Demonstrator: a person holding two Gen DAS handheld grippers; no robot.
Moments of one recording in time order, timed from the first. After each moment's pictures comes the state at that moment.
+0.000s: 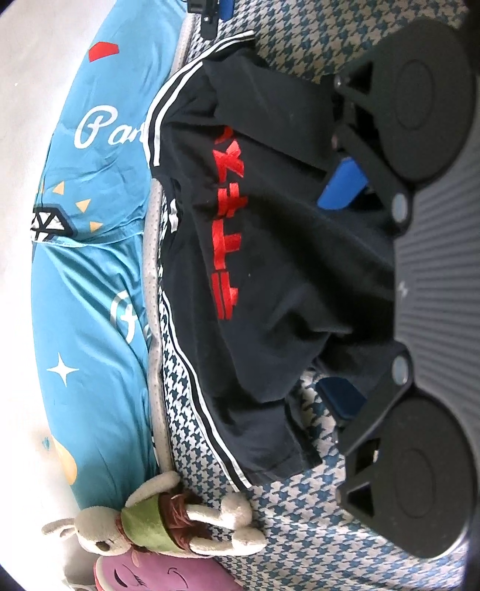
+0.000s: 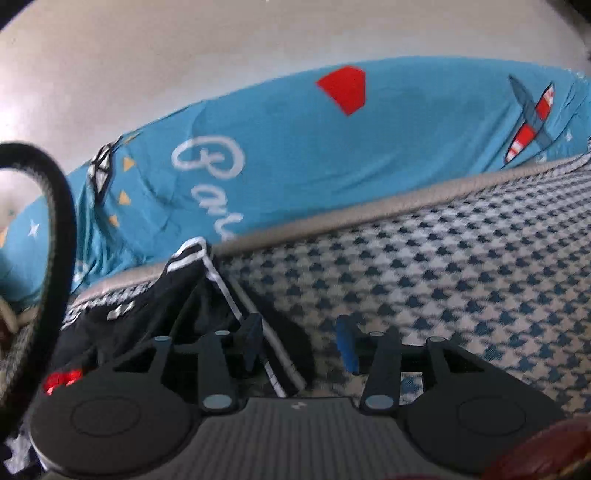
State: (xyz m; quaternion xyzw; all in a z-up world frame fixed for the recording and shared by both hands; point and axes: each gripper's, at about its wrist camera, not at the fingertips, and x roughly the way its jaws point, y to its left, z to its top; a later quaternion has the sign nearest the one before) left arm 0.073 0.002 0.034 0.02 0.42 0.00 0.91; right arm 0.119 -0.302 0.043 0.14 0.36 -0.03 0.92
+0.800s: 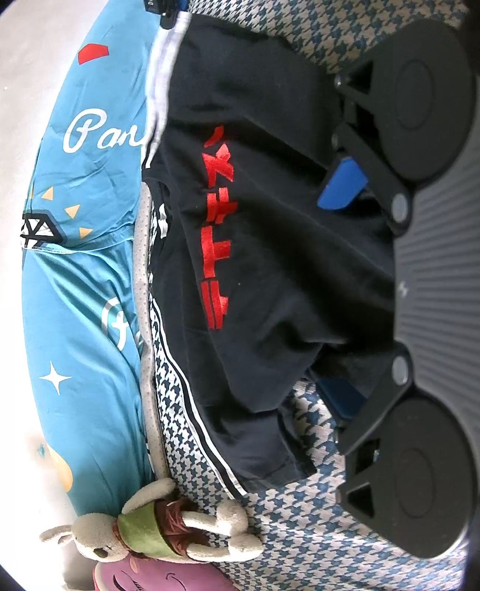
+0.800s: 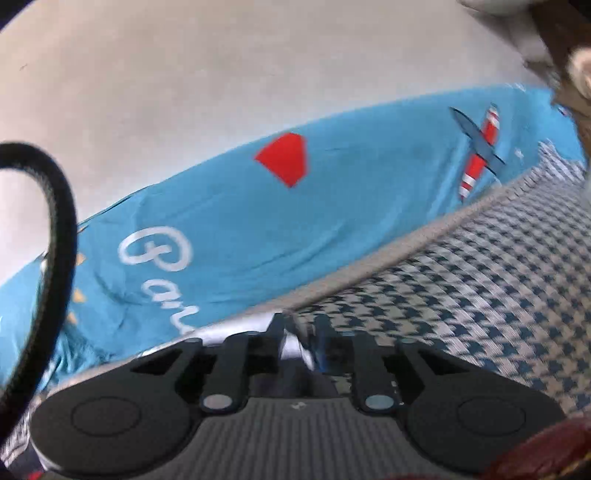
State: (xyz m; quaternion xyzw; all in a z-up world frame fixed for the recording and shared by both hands) left arm 0.075 -0.002 0.028 0.02 0.43 0.00 0.90; right arm 0.131 -0.326 0.049 0.19 0.24 -0.15 0.94
